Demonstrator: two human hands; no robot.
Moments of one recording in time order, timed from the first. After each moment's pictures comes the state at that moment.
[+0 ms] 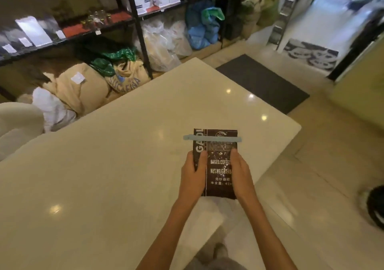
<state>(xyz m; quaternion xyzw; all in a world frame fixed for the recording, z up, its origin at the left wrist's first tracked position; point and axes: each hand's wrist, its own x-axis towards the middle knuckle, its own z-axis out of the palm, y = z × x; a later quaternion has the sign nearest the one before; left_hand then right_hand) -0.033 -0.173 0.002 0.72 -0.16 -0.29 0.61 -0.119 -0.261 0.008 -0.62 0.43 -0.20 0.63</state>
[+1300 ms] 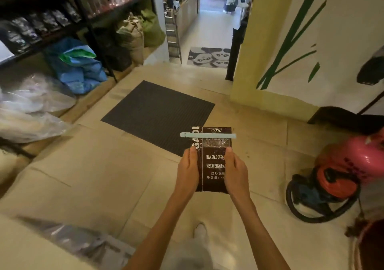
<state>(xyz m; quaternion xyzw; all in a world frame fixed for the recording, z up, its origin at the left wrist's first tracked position) -0.238 -0.859 -0.002 0.65 -0.34 -0.42 0.53 -0.357 -0.893 0.003 -0.52 0.60 -0.36 0.49</state>
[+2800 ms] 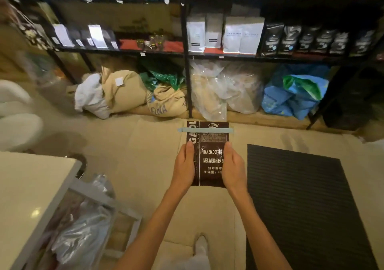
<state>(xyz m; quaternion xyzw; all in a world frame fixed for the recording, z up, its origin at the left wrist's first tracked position) 0.380 -1.068 0.006 0.72 0.16 0.00 0.68 0.382 -1.193 0.008 -0.75 0.12 0.04 0.64</state>
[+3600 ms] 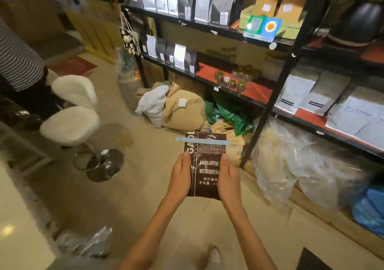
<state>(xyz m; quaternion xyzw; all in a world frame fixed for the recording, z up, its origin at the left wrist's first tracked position) 0.741 -0.853 0.001 0.67 0.32 0.18 0.64 0.798 -0.961 0.006 -0.76 -0.04 0.18 0.62</state>
